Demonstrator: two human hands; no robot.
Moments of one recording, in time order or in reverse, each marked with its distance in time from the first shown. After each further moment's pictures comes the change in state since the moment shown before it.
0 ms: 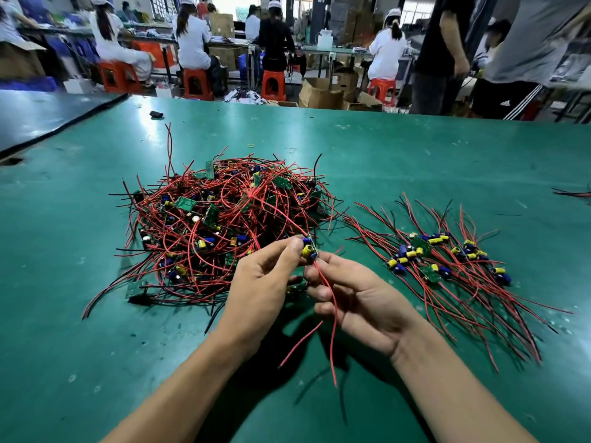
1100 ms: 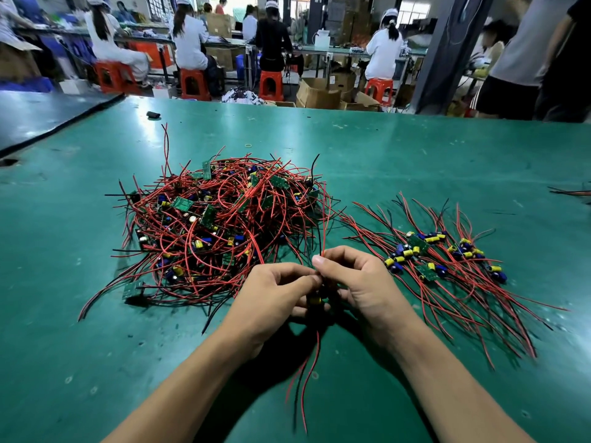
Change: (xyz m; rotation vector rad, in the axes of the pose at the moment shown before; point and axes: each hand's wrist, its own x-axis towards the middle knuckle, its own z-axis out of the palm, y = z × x) left_hand 0.000 -0.007 0.000 -0.015 -0.192 -0.310; right_hand 0.005 0.002 -0.014 -0.349 0.297 -0.217
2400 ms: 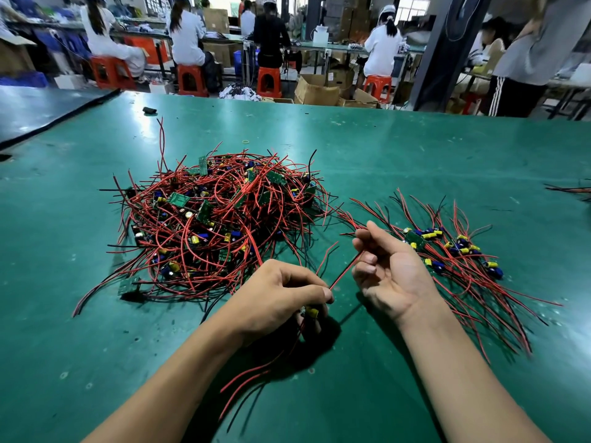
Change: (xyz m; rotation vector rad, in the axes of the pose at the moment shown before) left_hand -0.003 0.011 -0.004 0.332 -0.241 0.057; right_hand 0.019 -0.023 -0.031 0.511 0.301 0.155
